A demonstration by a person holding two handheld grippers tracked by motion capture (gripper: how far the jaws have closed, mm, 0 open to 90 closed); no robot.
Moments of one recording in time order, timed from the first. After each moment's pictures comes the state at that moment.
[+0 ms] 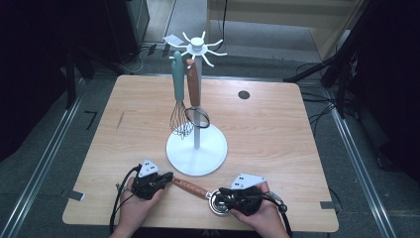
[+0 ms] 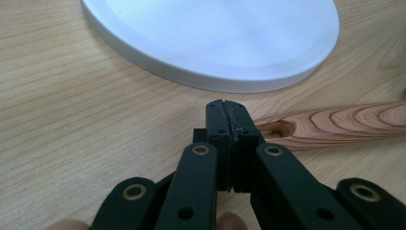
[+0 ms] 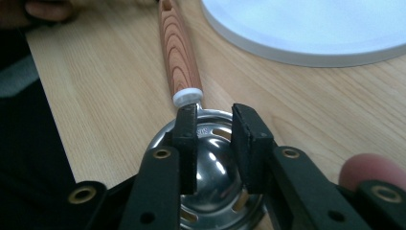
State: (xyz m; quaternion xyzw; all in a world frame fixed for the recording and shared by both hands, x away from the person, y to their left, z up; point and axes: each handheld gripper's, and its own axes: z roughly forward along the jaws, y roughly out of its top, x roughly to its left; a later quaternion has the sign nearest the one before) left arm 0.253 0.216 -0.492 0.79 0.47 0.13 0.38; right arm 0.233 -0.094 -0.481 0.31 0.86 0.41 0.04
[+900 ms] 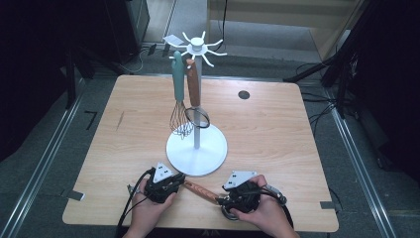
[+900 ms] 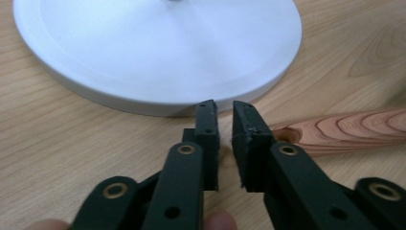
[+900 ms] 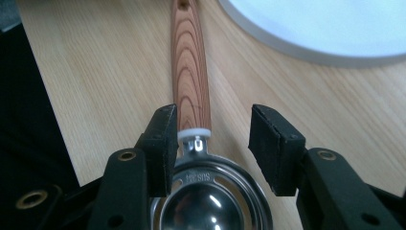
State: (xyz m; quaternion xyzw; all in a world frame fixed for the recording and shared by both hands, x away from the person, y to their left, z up) left arm 0.248 0.187 -0.490 0.79 0.45 0.15 0.40; right arm 0.242 -0.089 -0.463 0.27 0.91 0.32 0.05
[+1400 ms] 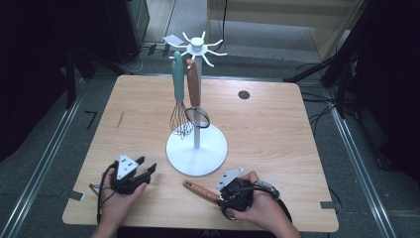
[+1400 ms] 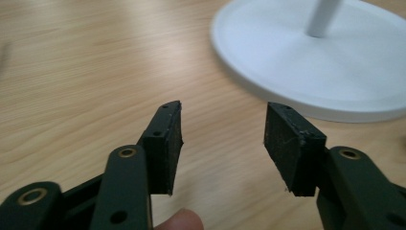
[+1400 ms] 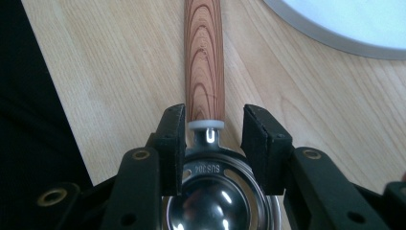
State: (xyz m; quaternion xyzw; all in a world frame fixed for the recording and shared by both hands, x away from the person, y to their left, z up) left arm 0.258 0.283 -0.476 0.74 0.48 0.27 0.39; right arm 0.246 -0.069 -0.457 0.23 0.94 0.25 0.03
